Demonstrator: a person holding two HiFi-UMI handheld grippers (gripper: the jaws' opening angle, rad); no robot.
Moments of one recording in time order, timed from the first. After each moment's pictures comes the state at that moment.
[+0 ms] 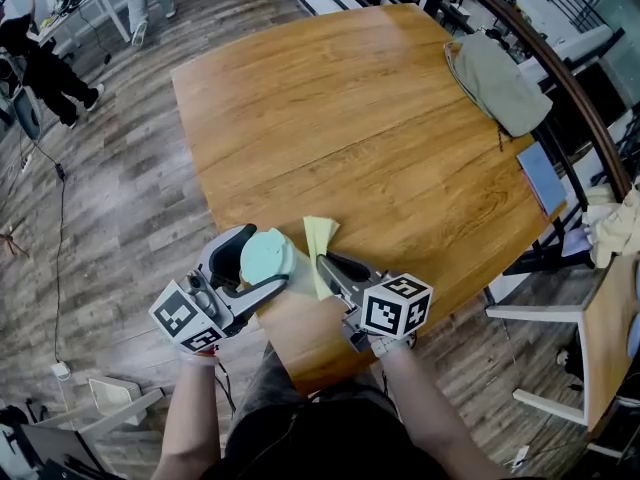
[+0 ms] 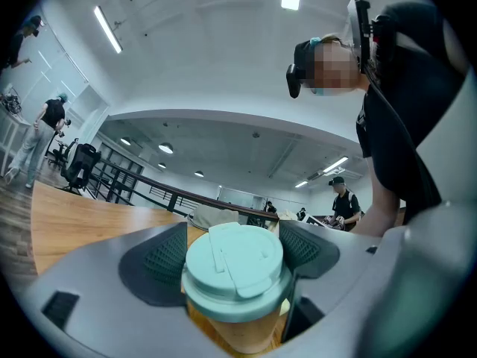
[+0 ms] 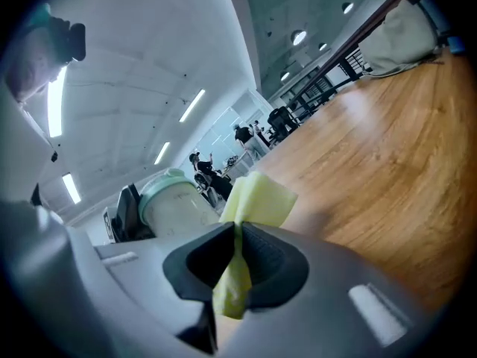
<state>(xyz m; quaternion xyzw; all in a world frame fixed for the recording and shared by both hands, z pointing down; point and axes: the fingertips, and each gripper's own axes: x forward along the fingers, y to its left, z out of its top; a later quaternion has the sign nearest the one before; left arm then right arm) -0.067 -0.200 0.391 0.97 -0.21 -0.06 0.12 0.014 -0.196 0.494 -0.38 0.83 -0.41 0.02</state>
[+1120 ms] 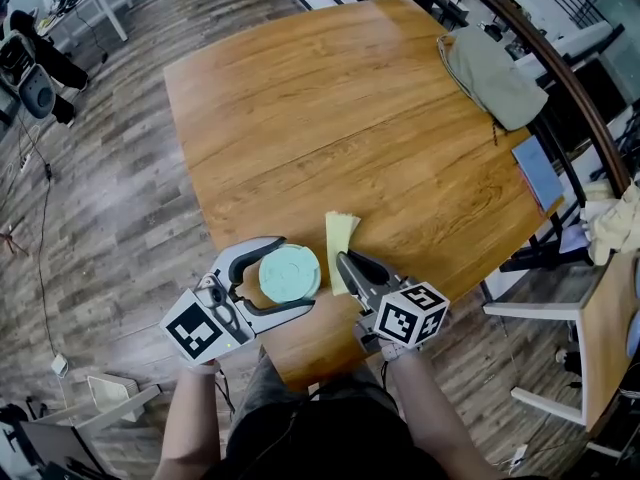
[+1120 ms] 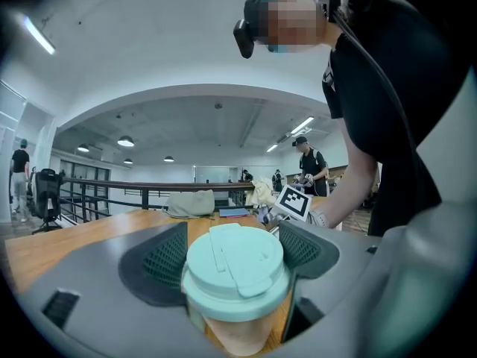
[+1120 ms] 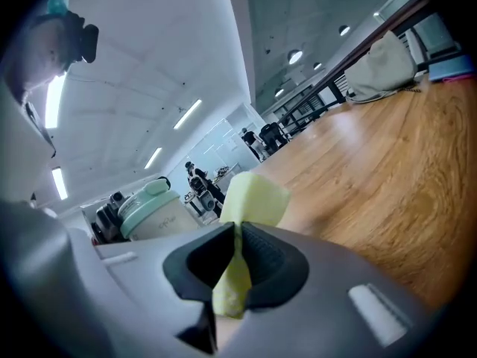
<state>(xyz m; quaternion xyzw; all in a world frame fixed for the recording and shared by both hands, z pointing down) 0.000 -0.152 0.393 0.99 -0.12 0.09 0.03 0.077 -0.183 0.488 -0.44 0.82 -0.37 0.04</state>
